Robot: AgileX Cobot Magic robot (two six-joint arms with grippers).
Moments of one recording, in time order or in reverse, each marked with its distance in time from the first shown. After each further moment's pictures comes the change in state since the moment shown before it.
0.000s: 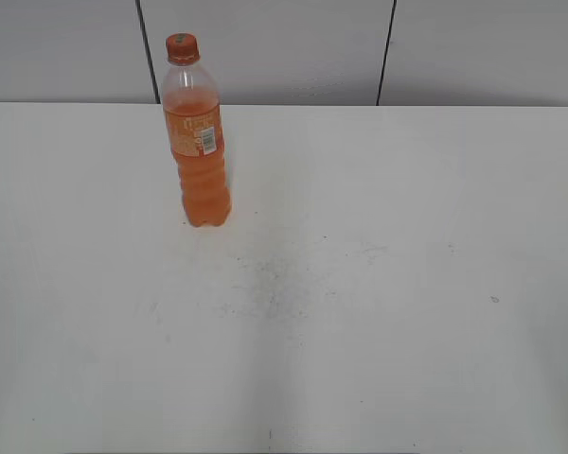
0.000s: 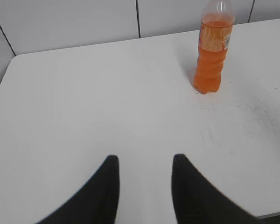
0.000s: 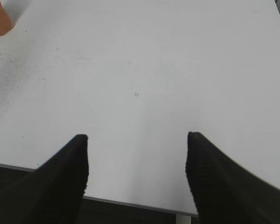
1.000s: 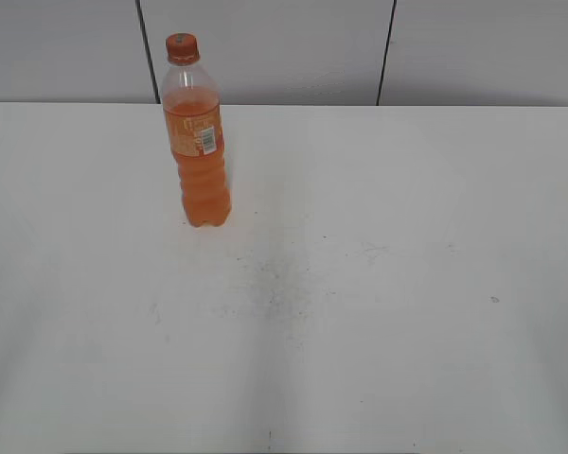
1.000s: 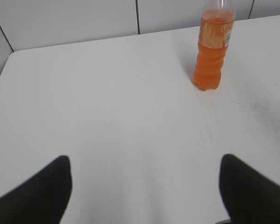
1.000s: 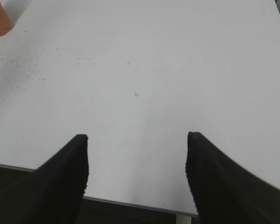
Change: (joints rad) left arm 0.000 0.020 0.000 -0.001 -0.001 0.000; right arm 0.000 0.000 0.000 0.000 0.000 0.000
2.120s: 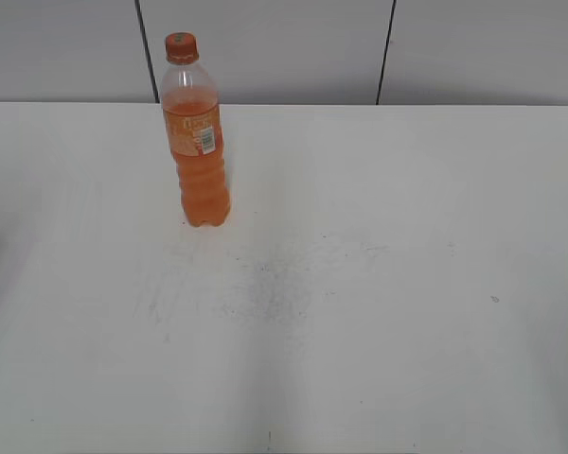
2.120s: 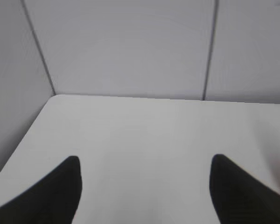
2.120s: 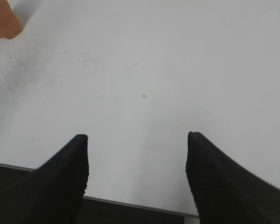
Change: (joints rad) left arm 0.193 0.909 0.084 0.424 -1.138 -0.479; right arm 0.000 0.000 0.000 0.030 -0.001 0.001
